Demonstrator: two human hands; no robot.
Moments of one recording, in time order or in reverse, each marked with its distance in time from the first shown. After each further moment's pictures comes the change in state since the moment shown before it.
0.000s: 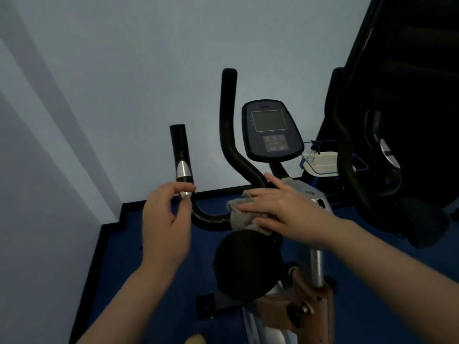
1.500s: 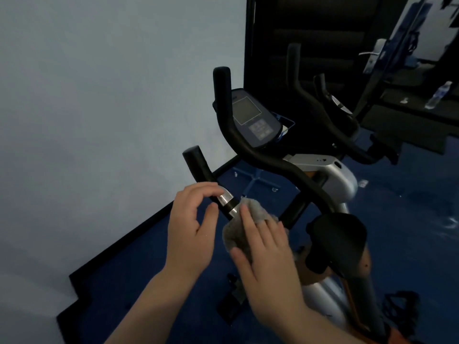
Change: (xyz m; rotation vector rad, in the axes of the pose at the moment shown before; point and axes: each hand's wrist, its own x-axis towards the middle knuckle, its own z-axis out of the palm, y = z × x) left_hand 0.122 -0.083 -0.034 -0.350 -0.619 0.323; right_hand 0.144 -0.194 0.092 0.121 0.505 1.093
